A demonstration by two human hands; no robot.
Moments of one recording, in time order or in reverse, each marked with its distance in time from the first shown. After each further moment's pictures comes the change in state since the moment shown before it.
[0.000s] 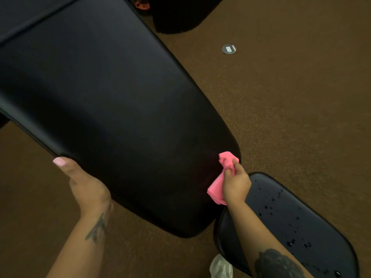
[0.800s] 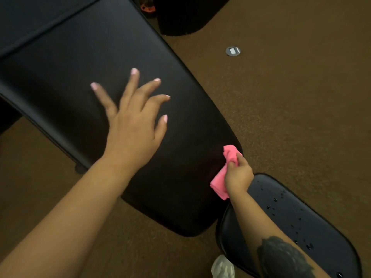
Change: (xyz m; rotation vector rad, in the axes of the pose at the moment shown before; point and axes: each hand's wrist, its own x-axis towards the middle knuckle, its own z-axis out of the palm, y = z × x) left_hand -0.004 0.090 0.037 0.778 -0.358 1.299; right_hand 0.006 -0.021 0.005 -0.003 0.005 0.023
